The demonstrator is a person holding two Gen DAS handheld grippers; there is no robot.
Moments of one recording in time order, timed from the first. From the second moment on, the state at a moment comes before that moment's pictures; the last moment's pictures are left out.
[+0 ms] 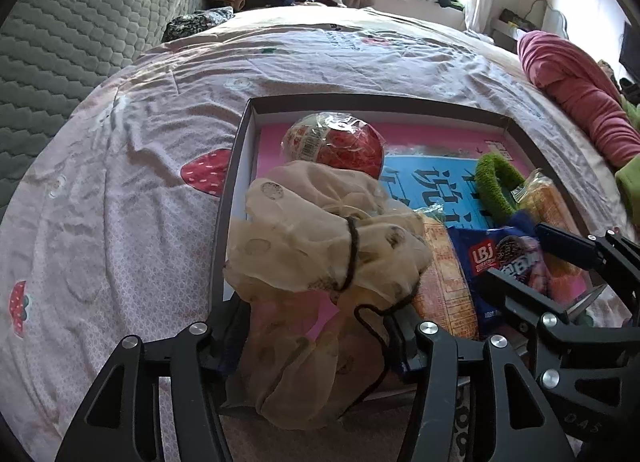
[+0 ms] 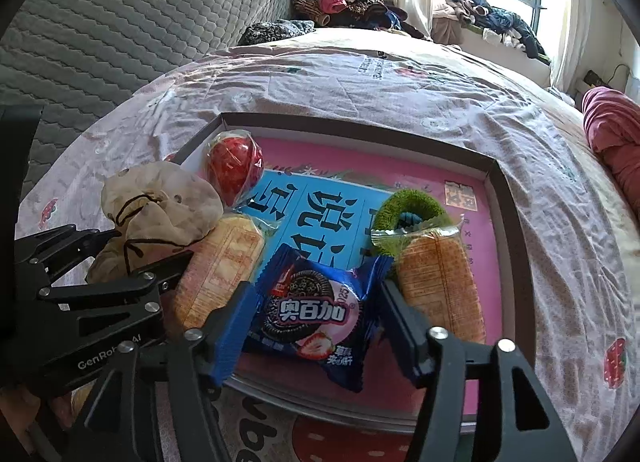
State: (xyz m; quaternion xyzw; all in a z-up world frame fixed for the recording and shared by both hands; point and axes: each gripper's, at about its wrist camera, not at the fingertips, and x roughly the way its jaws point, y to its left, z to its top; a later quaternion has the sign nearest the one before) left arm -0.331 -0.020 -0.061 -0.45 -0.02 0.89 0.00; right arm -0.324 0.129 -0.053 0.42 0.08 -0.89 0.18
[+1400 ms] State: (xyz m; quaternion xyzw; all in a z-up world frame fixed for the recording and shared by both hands) left arm -0.315 -0.026 -0.032 -0.41 -0.04 0.91 0.01; right arm -0.314 0.159 -0.018 0.37 0.05 -0.91 0.15
